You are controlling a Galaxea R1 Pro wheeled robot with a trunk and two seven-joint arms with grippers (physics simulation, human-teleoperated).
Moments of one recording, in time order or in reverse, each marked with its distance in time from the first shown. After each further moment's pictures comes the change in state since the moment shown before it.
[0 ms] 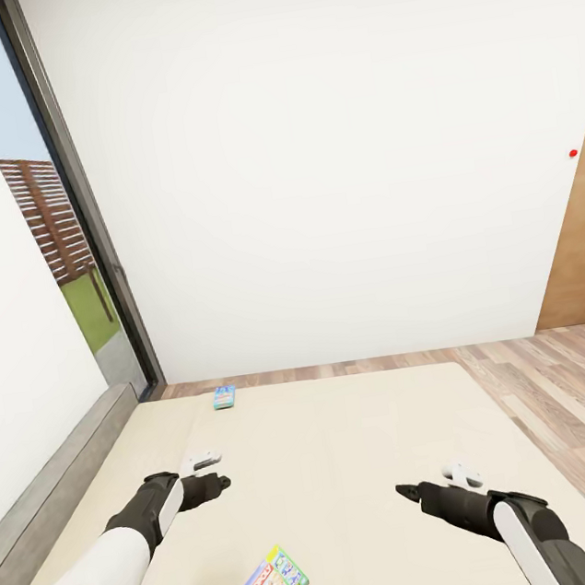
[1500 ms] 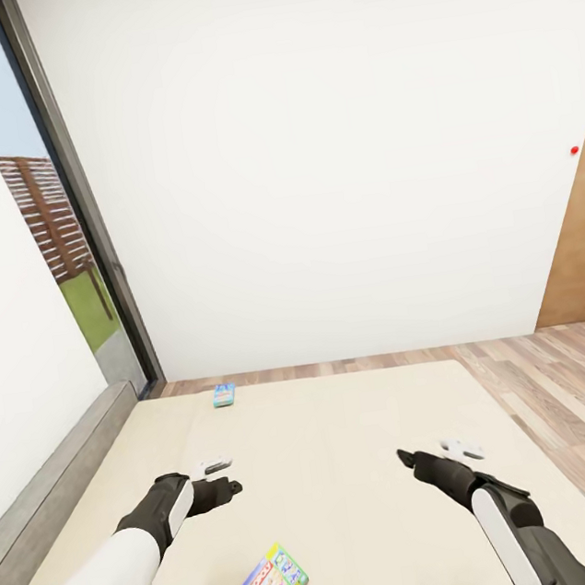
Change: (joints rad) left arm 0.005 -0.033 -0.002 0.008 0.007 0.042 -0.004; right arm -0.031 0.056 0.028 -0.040 0.013 -0.235 -0.225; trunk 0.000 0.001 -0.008
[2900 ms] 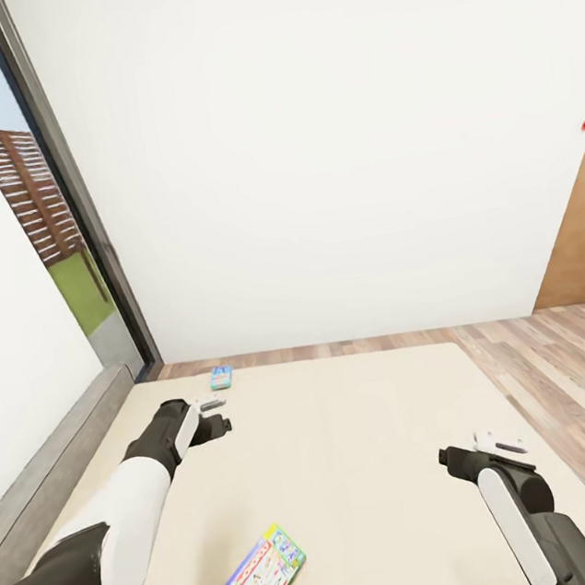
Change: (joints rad) left arm -0.198 -0.051 0.005 -0.100 0.004 0.205 0.234; right arm 0.002 -0.014 0.022 -0.203 -0.006 0.241 -0.482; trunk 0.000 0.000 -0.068
